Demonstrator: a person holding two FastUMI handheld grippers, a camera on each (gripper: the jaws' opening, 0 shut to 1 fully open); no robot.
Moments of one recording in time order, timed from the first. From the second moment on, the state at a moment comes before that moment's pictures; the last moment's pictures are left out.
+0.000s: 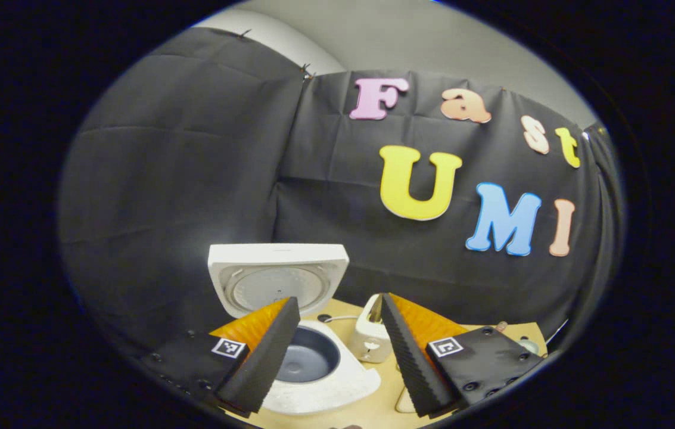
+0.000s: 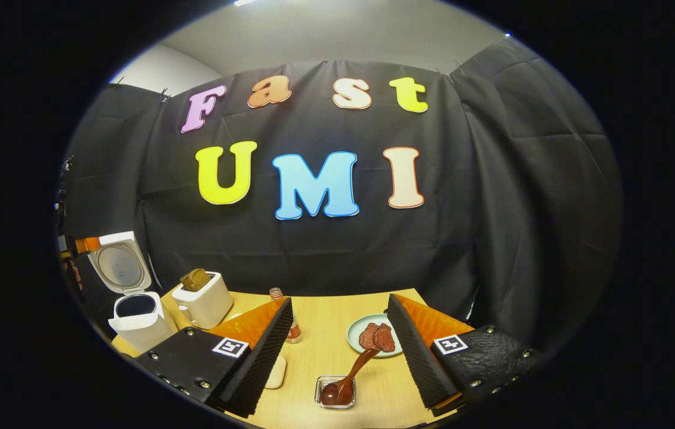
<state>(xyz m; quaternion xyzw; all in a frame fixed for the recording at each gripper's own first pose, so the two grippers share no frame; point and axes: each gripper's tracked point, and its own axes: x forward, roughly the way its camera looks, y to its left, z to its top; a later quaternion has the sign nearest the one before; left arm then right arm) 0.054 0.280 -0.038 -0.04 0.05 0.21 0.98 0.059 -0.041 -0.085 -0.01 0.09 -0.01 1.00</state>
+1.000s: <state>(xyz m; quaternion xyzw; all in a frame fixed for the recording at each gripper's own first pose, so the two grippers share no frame) 0.024 0.155 -0.063 -0.02 0.06 0.13 0.99 0.117 -0.094 -0.275 0.07 0.29 0.02 0.95</state>
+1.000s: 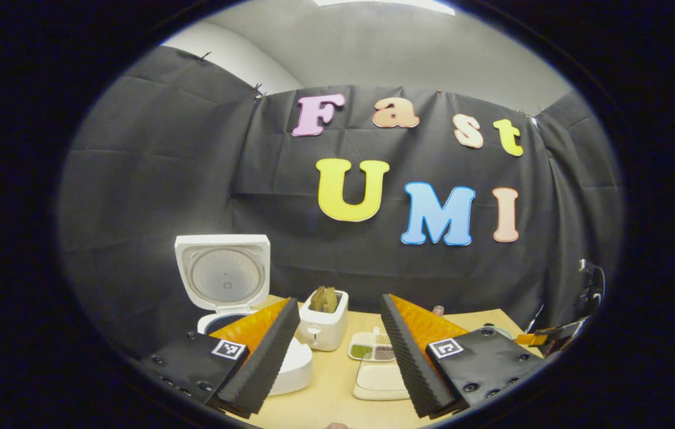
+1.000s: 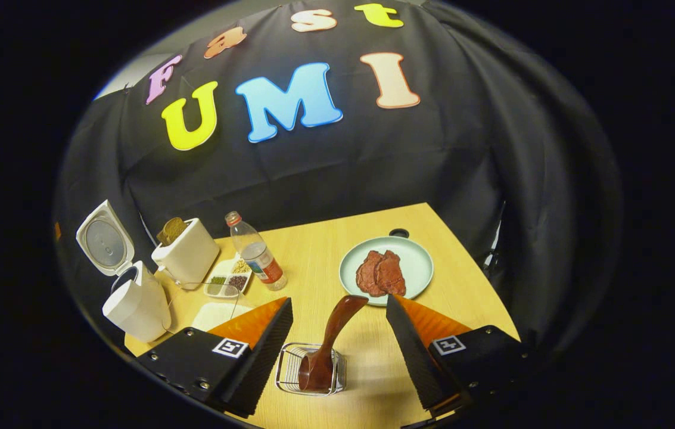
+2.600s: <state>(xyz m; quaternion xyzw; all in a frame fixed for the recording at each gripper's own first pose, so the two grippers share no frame) 0.015 0.212 -0.084 -0.04 0.06 0.07 0.99 0.118 0.016 -0.157 0.19 0.23 0.09 0.95</state>
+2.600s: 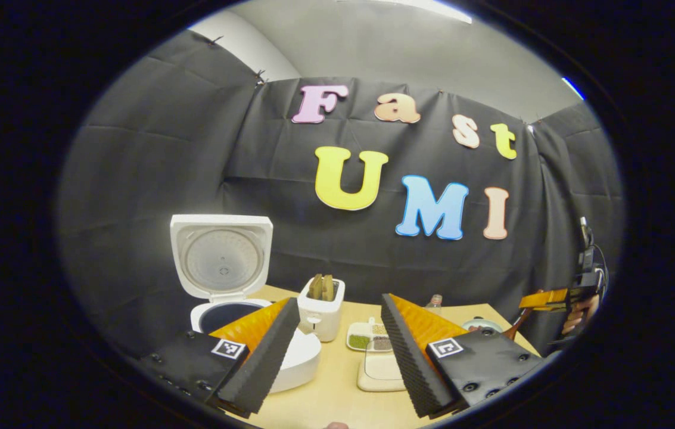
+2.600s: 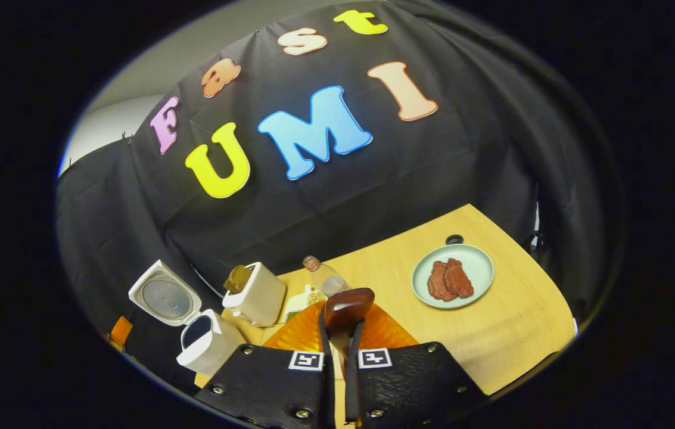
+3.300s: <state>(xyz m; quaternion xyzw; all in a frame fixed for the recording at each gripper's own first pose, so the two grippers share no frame) -0.007 0.280 -0.105 -0.02 0.07 0.07 0.99 0.198 0.154 -0.271 0.07 0.26 0.09 0.96</state>
